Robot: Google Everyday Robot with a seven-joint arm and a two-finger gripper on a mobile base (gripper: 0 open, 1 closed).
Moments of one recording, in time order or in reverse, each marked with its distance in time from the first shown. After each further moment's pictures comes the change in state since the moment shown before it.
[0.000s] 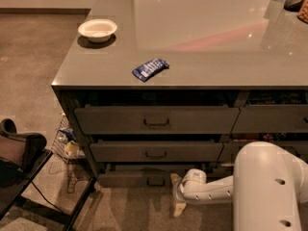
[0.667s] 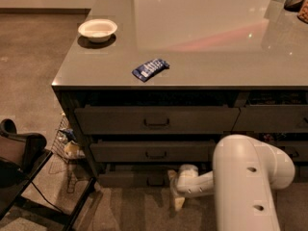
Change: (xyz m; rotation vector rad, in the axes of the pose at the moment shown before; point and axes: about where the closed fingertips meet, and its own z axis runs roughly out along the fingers) arm 0.006 -0.021 0.024 -0.014 0.084 -0.131
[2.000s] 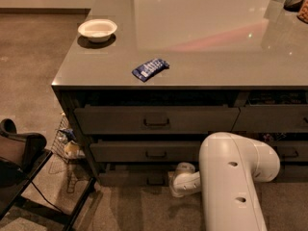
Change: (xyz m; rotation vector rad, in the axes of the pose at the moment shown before) arm 0.003 0.002 0.020 -0.057 0.048 -0.009
